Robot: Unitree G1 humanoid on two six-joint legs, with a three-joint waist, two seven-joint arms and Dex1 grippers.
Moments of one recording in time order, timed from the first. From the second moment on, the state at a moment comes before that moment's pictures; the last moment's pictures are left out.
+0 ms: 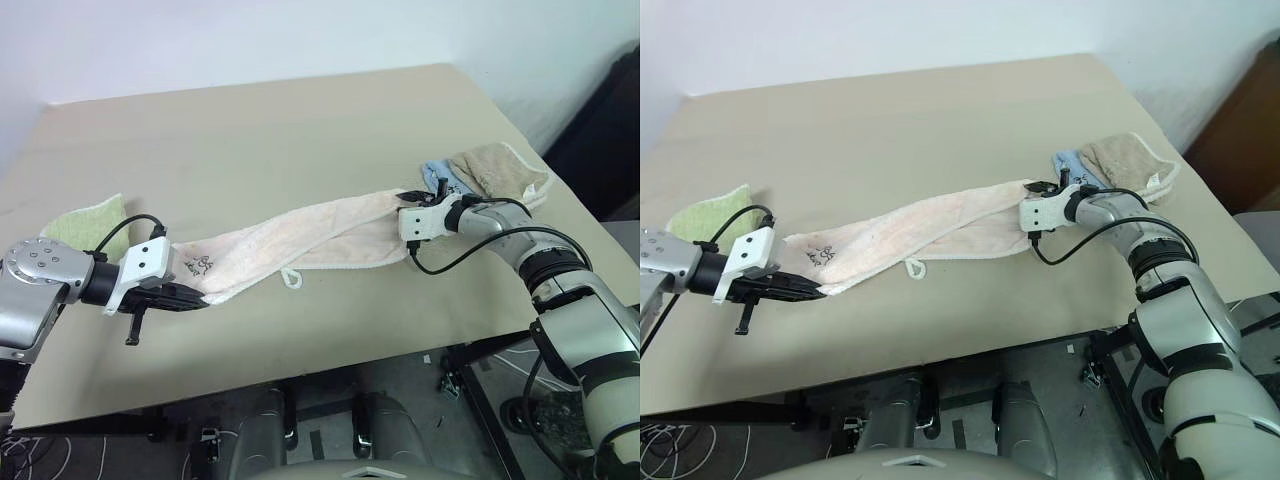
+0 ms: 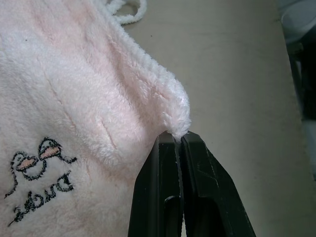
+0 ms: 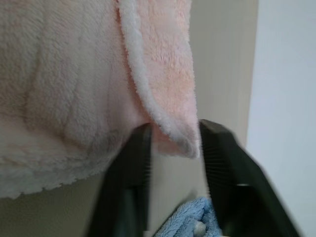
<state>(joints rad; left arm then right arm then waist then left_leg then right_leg) -0.24 1.07 0.02 -0.04 -0.32 0.27 -1.46 -1.01 -0.64 0.49 1.10 -0.66 -0.70 0.27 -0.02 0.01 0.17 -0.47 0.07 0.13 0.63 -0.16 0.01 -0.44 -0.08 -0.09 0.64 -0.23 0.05</state>
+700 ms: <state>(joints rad) -0.71 0.81 0.18 0.28 -0.38 0.34 -0.99 -0.92 -0.76 0.24 0.82 -0.37 -0.53 0.42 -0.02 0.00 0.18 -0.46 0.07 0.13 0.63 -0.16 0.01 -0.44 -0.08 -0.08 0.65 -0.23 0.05</state>
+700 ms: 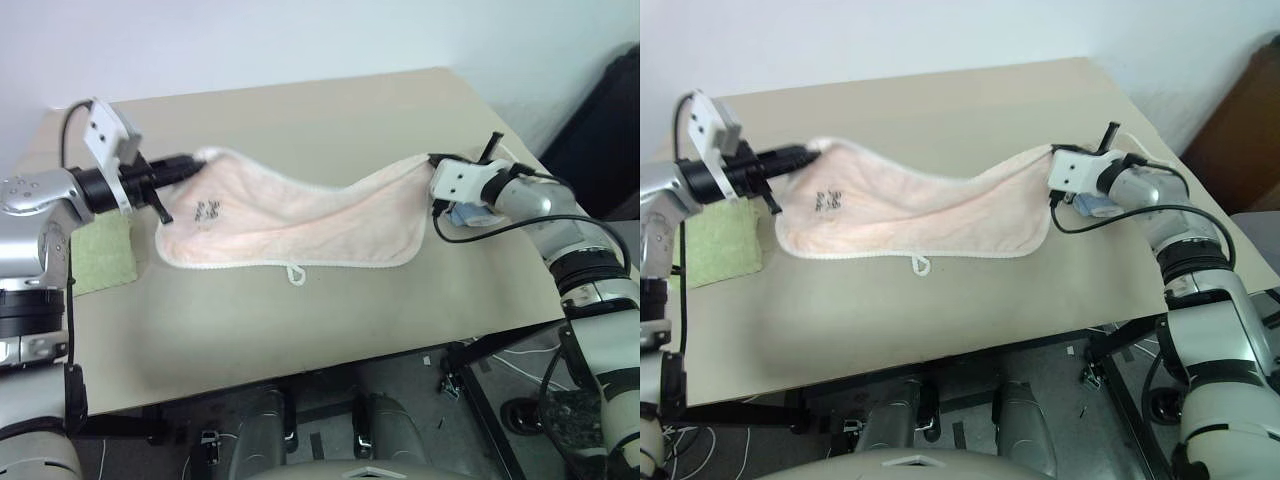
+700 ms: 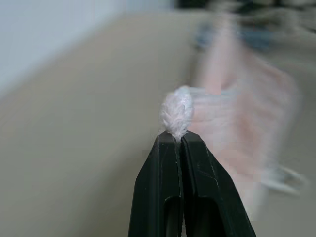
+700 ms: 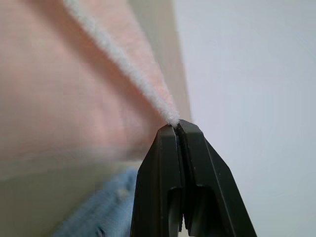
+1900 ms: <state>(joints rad) -0.32 1.04 0.25 0.24 -0.45 0.40 -1.29 -0.24 -1.04 -0.04 -0.22 0.40 0.26 1.27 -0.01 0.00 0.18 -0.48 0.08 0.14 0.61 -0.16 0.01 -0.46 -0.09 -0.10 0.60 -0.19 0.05</state>
